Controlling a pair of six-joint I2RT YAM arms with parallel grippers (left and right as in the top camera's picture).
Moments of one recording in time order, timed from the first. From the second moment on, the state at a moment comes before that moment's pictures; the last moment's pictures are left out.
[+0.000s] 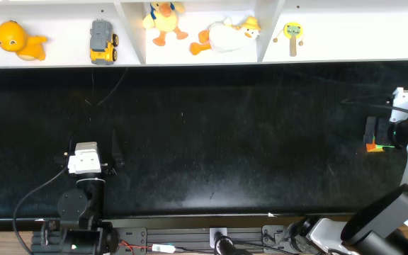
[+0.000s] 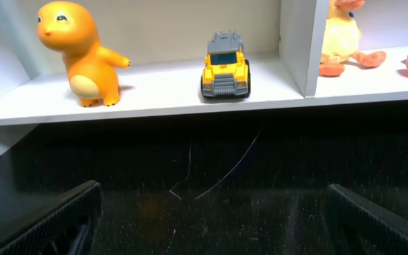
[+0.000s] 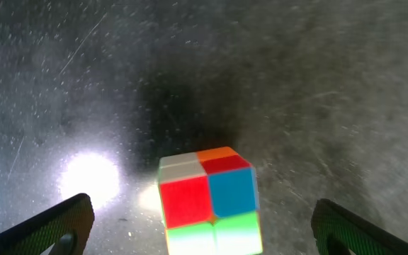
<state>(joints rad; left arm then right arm) -0.05 0.01 0.01 -0.07 -0.15 0.09 -0.71 1.56 1.07 -0.73 -0.07 -0.61</state>
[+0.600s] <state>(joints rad) -0.05 0.01 0.01 -0.07 -0.15 0.09 -0.69 1.58 0.90 -0.53 -0.03 -0.67</state>
